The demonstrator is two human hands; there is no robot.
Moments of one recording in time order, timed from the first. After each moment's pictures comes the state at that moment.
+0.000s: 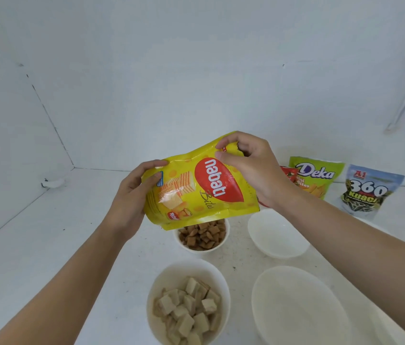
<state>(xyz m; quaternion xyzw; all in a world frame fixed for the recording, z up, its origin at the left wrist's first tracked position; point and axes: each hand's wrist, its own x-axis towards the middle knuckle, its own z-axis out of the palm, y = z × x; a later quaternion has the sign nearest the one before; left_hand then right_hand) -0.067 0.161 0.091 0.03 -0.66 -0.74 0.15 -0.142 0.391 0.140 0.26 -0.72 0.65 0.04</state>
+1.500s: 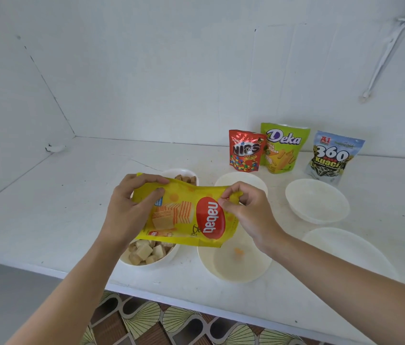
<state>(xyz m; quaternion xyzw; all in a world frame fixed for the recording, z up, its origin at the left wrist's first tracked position) 0.046 0.310 0.070 0.12 -0.79 -0.56 0.23 -0.042 0.525 0.027 0.14 -0.74 0.66 -0.07</state>
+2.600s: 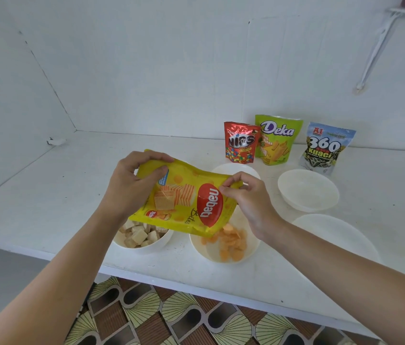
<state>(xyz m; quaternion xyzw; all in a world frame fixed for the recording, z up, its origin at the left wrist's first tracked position) 0.045 0.331 0.092 0.08 -0.83 -0.51 0.22 -0.035 0.545 0.032 0.08 -0.70 0.70 -0.10</state>
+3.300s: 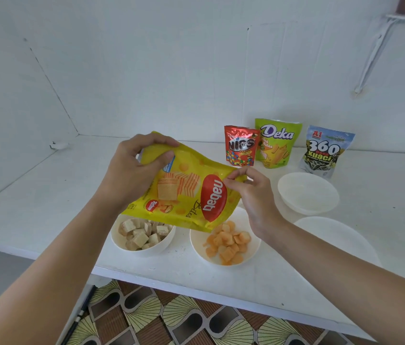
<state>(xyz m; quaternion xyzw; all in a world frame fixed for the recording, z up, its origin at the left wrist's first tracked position) 0.041 0.335 0.126 0.01 -0.85 -0.48 0.24 -0.035 0.543 0.044 0.07 -0.65 0.76 -0.06</state>
